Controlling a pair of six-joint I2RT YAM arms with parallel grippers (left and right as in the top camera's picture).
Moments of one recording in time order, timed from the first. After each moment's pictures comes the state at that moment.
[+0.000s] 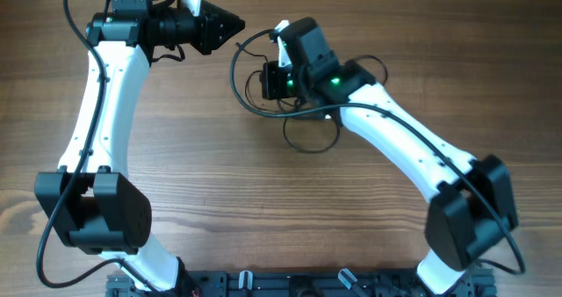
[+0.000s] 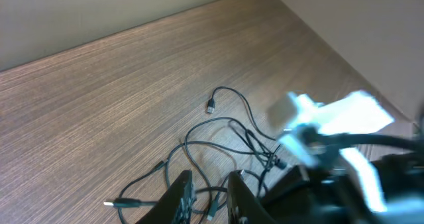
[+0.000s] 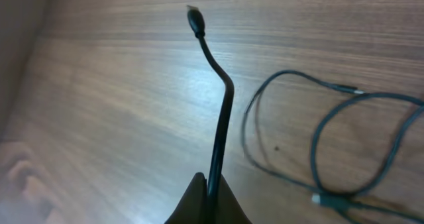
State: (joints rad) left arm -0.03 1.84 1.73 -0.75 0.87 0.29; right arm 0.61 1.85 1.48 -0.43 -0.19 0.48
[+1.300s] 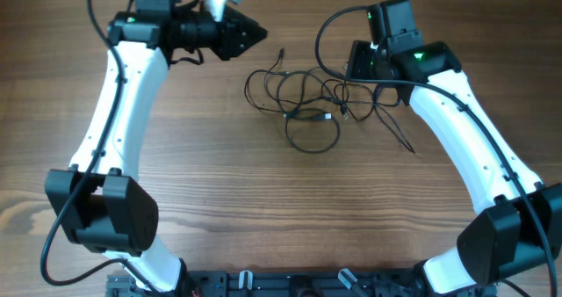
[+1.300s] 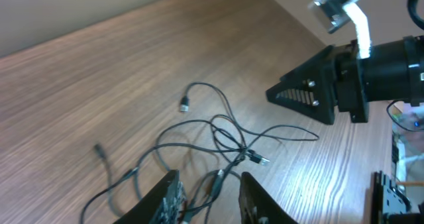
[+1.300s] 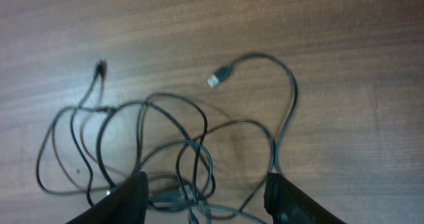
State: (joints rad) left arm -0.13 1.84 1.73 -0.76 0.86 0.29; right arm 0.31 1.70 1.48 -0.79 0.11 0.42
